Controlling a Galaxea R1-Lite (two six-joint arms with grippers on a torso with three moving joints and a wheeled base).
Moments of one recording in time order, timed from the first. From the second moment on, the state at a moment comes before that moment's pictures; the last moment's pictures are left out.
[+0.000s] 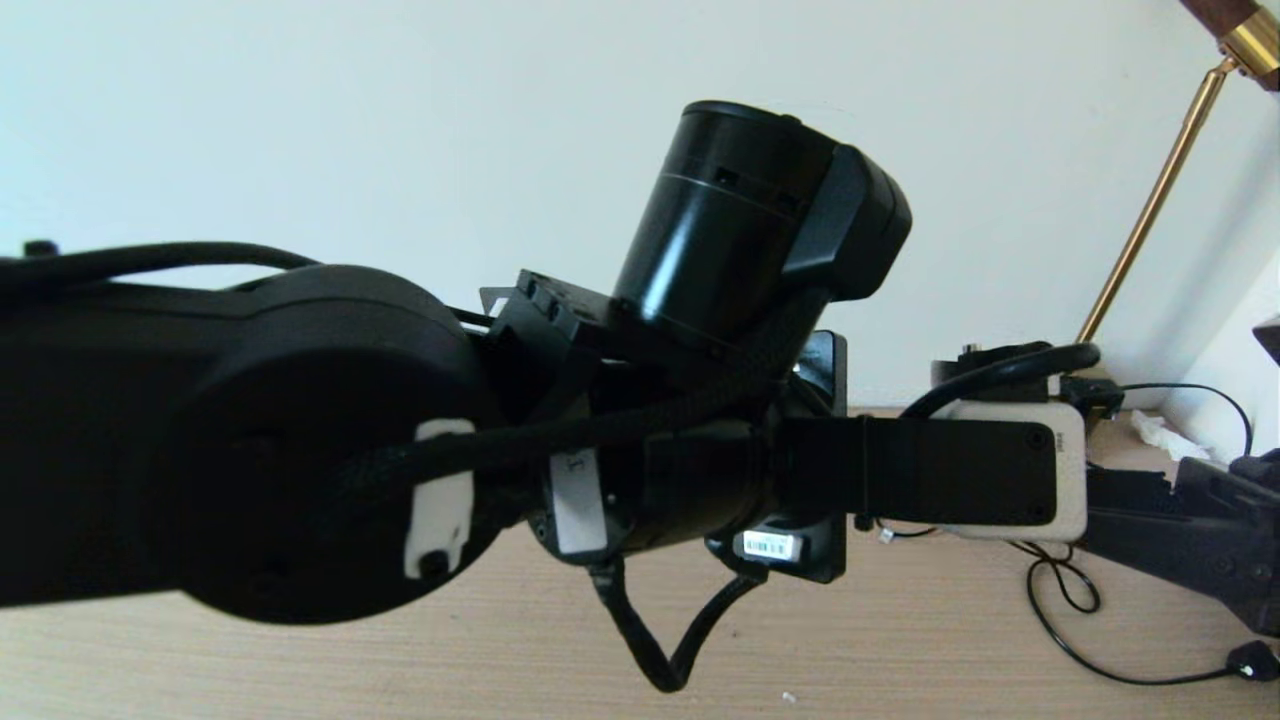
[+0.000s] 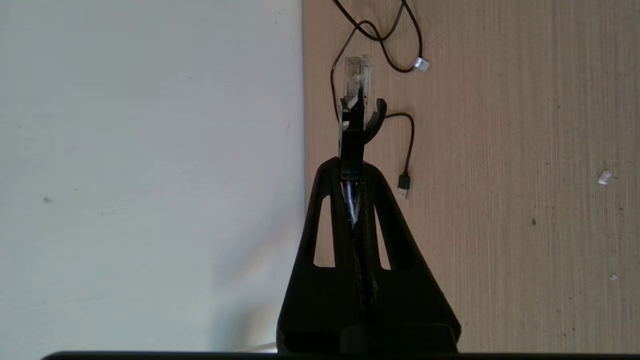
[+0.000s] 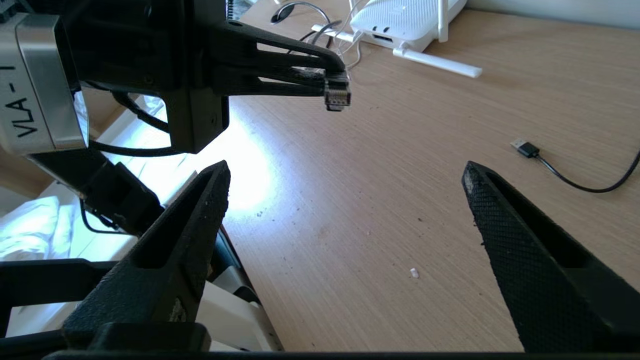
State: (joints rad) left arm -1.06 1.84 -1.58 0.15 0.19 1.07; right arm 0.20 1.13 -0.57 -0.38 0.79 0.29
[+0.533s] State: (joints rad) left arm -1.06 1.85 -1.60 0.12 0.19 1.07; right arm 0.21 1.16 -0.57 -0.41 0.79 0.29
